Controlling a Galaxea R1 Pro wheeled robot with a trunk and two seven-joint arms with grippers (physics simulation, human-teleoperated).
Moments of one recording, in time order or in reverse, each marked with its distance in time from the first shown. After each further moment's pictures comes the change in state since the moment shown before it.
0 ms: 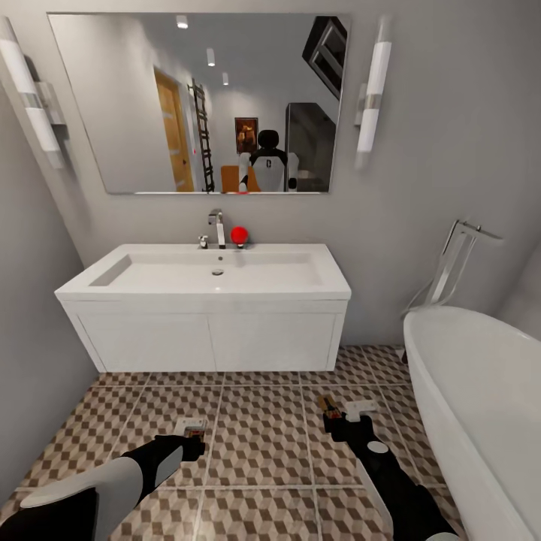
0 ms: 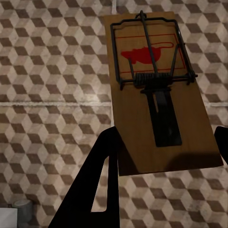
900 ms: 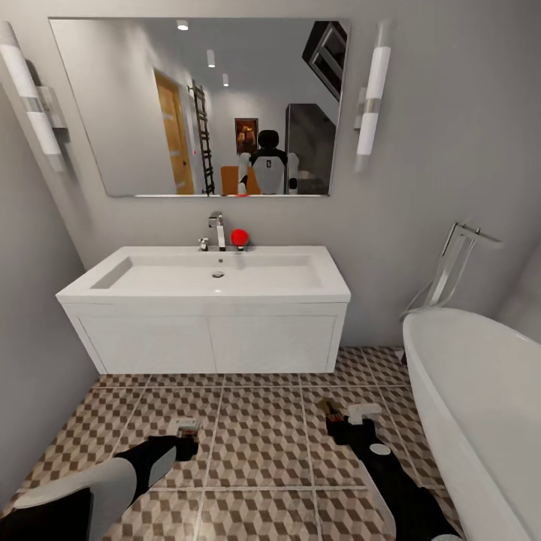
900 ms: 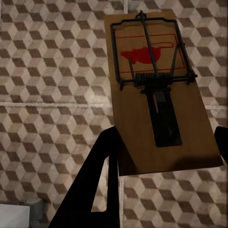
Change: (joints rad) left arm 0.001 0.024 -0.002 0.007 0.000 -0.010 -0.002; right arm 0.003 -0.009 -0.002 0.012 -0.012 0.006 0.001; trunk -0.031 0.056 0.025
